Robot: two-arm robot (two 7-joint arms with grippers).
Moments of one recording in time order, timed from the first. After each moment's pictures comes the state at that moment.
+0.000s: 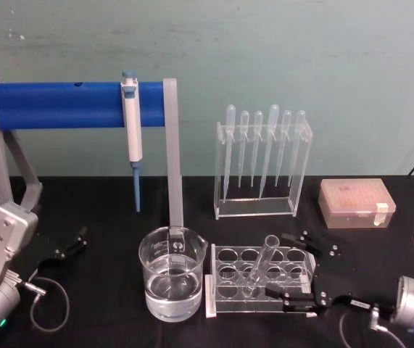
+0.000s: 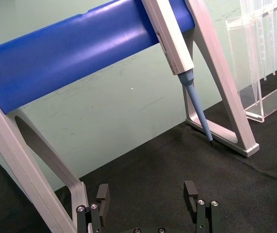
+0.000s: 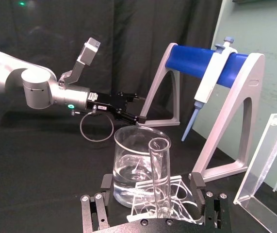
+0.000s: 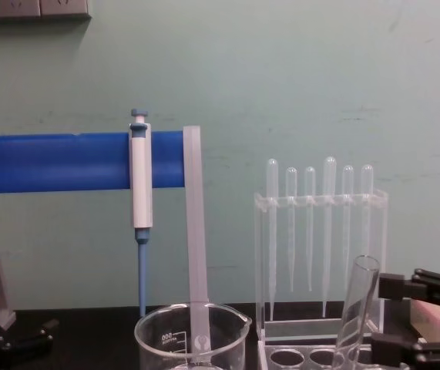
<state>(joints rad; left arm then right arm) -0.20 0.60 0.45 -1.41 -0.25 -0.12 0.03 0.29 0.65 -0.46 -1.38 0.57 -0.32 0.91</state>
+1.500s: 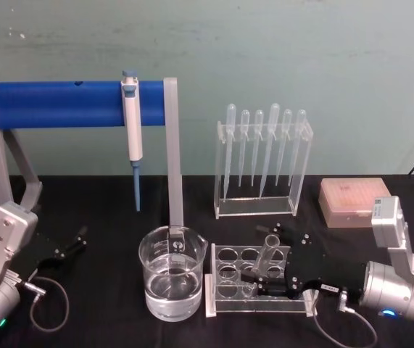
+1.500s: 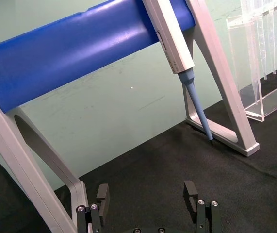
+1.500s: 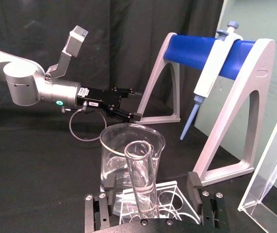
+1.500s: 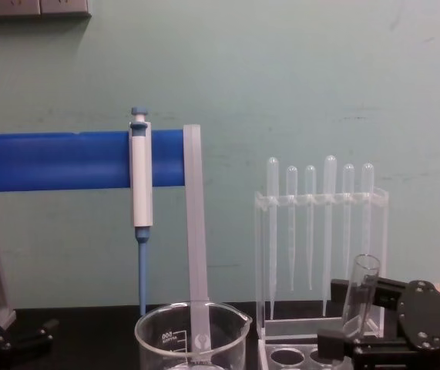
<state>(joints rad) -0.20 0.60 0.45 -1.41 -0.25 -0.12 0.03 0.42 0.54 -0.53 -1.22 0.53 -0.31 0.92</state>
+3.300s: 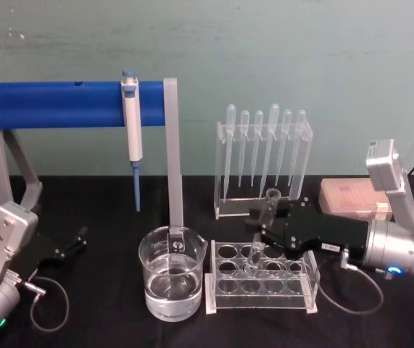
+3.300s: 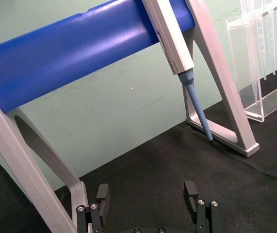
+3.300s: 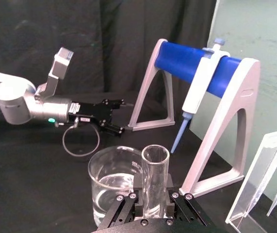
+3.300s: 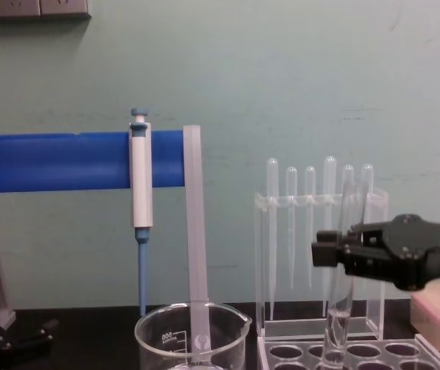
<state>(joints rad) -0.20 0.60 0.45 -1.41 -0.25 -0.12 0.03 0.50 0.60 -0.54 -1.36 0.56 -0.07 0.87</state>
